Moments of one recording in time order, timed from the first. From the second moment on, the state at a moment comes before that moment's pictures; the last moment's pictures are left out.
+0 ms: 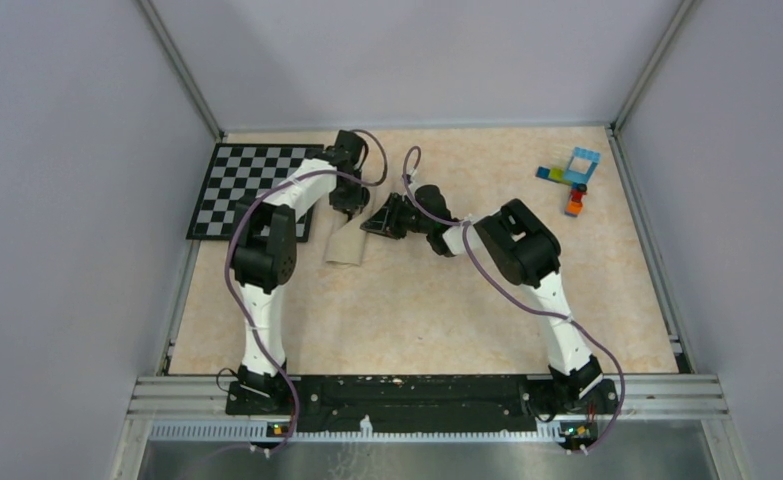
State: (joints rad) left arm -0.33 2.13 1.72 -0.71 -0.13 -0.27; right arm 0.62 2.37 1.36 0.71 -0.49 1.01
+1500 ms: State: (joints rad) left arm -0.33 2.07 1.66 -0.84 -0.14 -0.31; right arm 0.63 2.37 1.37 0.69 -0.49 0.99
